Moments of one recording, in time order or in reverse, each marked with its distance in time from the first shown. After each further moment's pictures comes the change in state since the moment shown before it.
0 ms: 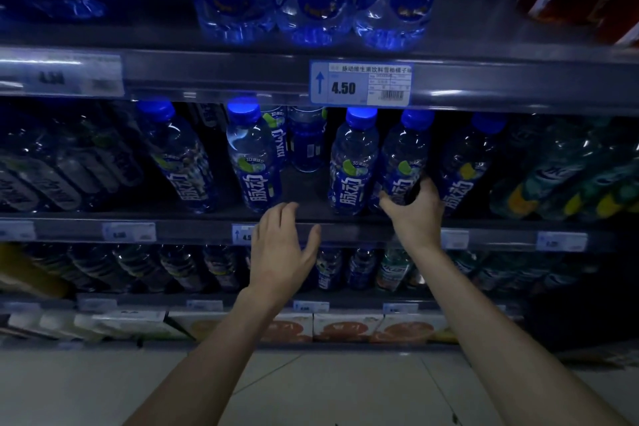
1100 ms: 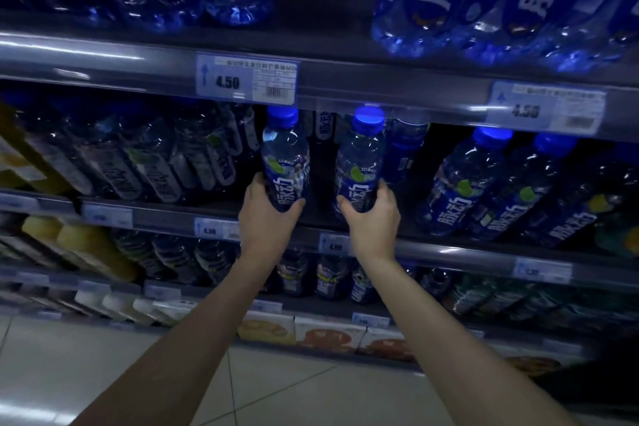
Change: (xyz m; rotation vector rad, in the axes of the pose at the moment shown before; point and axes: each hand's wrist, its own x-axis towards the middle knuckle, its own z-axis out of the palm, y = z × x) left_hand 0.057 -0.142 -0.073 -0.356 0.185 -0.448; right_hand -0.073 -0.101 0.181 0.027 -0.057 -0.028
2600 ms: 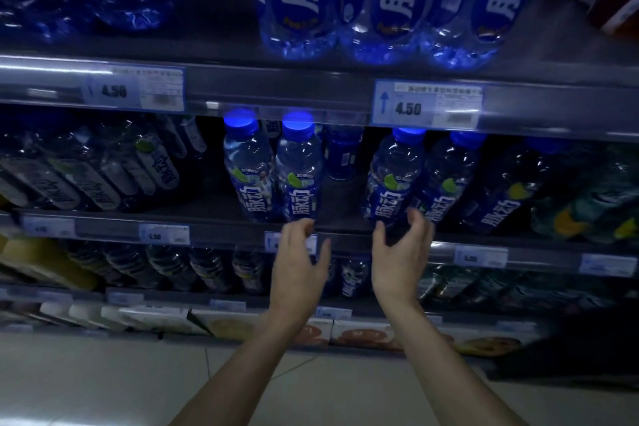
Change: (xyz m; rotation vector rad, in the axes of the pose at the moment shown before) left_hand -0.122 0.055 0.076 -0.007 -0.145 0.306; right_hand -0.008 0.064 -0.113 -0.110 0.236 0.073
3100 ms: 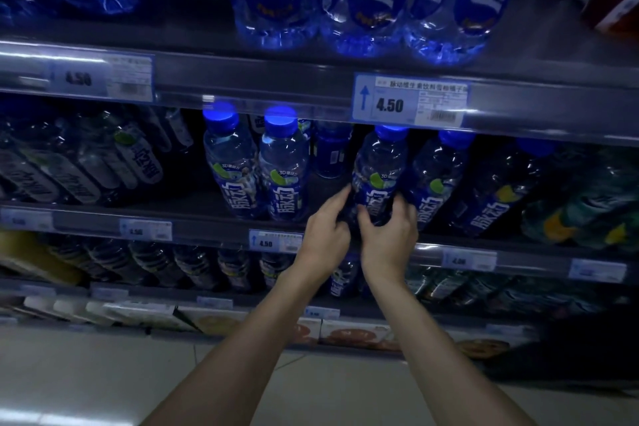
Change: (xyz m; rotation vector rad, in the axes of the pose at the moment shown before) left_hand 0.049 0.037 0.043 -0.315 -0.355 -0.109; right_hand 0.028 -0.008 0.007 -0.042 -0.050 -0.049
